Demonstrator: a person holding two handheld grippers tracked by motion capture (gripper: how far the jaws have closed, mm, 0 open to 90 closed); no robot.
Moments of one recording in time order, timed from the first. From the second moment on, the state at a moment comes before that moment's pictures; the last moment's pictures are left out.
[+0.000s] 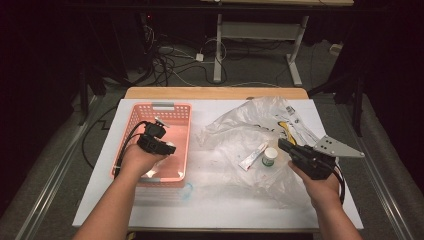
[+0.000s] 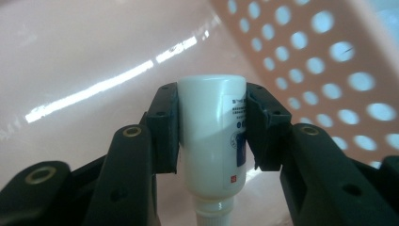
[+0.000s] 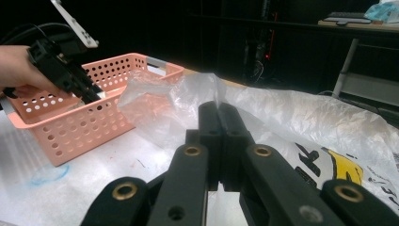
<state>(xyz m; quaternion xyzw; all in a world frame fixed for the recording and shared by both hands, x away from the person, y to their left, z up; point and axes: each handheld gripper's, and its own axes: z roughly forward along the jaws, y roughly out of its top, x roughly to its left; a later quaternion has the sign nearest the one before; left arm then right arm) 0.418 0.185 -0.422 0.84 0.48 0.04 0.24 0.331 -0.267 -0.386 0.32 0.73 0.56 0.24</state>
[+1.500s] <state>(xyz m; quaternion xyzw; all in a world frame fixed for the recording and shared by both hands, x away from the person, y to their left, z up) 0.333 0.122 -0.394 0.79 0.36 0.11 0.48 0.329 -0.263 -0.386 0.31 0.73 0.56 0.24</state>
